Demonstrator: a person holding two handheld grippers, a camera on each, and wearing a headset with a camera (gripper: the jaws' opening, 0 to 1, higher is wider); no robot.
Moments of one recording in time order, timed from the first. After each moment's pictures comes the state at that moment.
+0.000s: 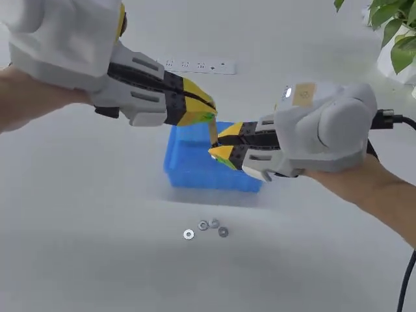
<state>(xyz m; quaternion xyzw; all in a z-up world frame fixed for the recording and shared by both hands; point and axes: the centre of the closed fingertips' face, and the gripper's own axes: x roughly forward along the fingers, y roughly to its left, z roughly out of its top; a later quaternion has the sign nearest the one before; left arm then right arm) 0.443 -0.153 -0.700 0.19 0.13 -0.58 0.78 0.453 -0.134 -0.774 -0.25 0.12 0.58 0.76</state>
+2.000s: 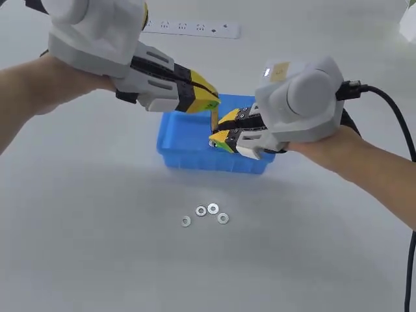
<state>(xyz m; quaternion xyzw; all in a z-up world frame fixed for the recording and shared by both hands) 0.493 -0.151 -0.776 0.15 0.19 -0.58 0.78 0.490 -0.131 -0.848 -0.24 0.20 0.58 0.75</state>
